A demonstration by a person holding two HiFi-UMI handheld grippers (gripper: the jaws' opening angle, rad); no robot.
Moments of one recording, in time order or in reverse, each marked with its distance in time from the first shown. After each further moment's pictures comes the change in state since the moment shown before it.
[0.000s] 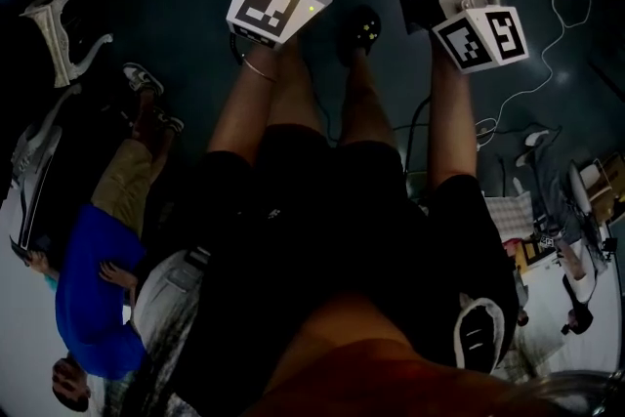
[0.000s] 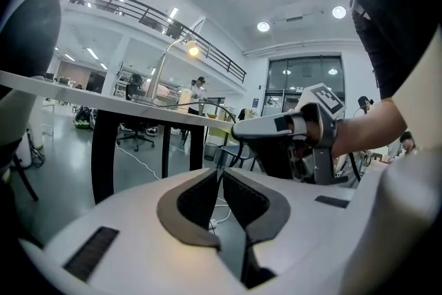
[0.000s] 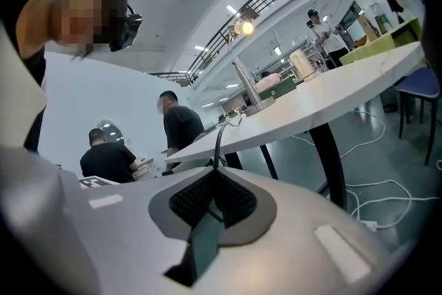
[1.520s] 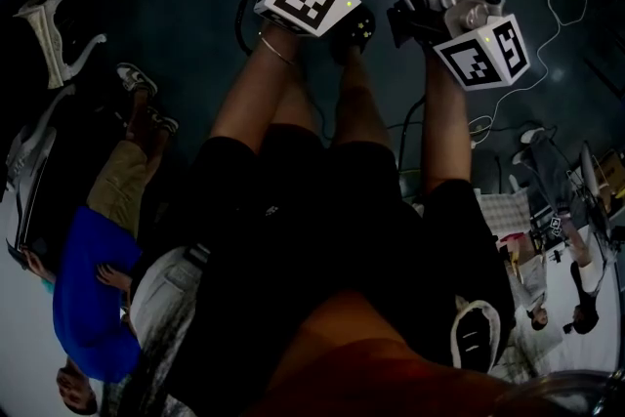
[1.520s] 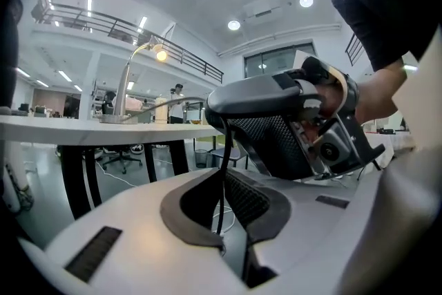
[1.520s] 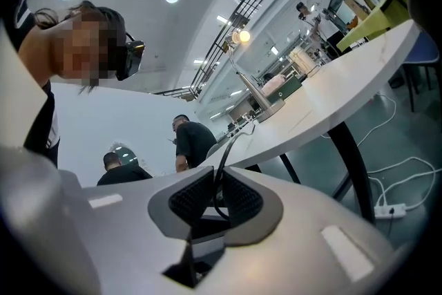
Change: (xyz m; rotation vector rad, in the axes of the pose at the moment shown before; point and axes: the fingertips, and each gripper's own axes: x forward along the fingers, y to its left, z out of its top) left arm 0.037 -0.027 0.018 0.225 -0.033 -0.091; right arm -0.004 0.040 0.020 0.128 -0.083 0.115
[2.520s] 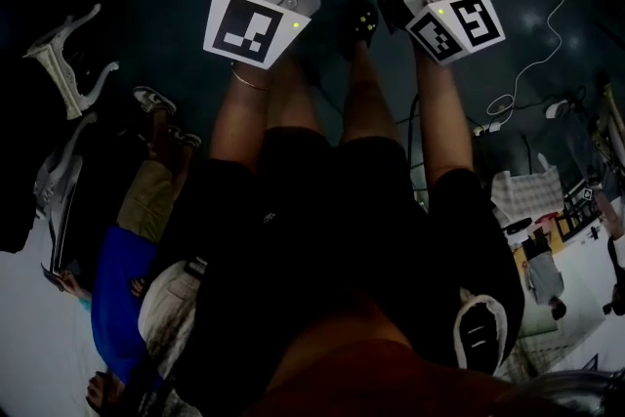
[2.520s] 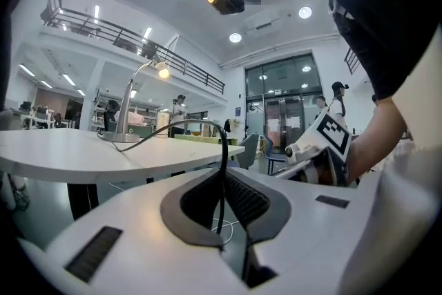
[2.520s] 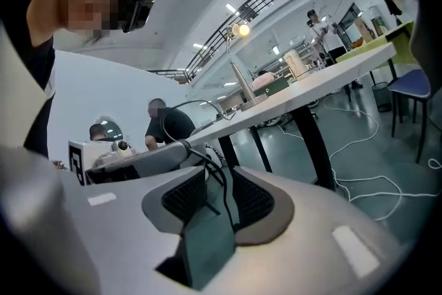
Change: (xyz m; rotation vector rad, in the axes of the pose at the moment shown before) left arm -0.020 -0.002 0.040 -0.007 -0.069 -0.002; right arm -0.034 -0.047 -0.043 -0.135 0.101 -0.138
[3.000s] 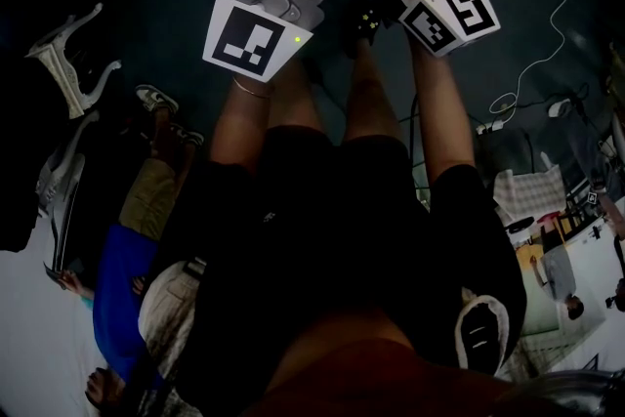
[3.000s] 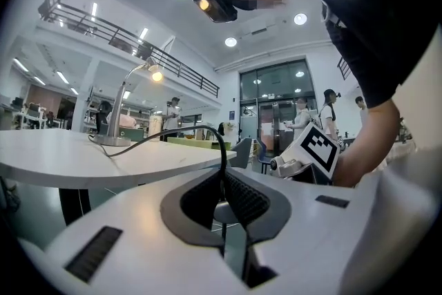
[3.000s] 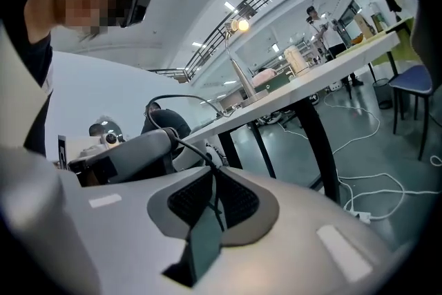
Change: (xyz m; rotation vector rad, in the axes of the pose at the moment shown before) left arm -0.004 -0.015 0.010 0.009 -0.025 -0.064; right arm 0.015 0.001 -0.008 0.015 0.010 0.006
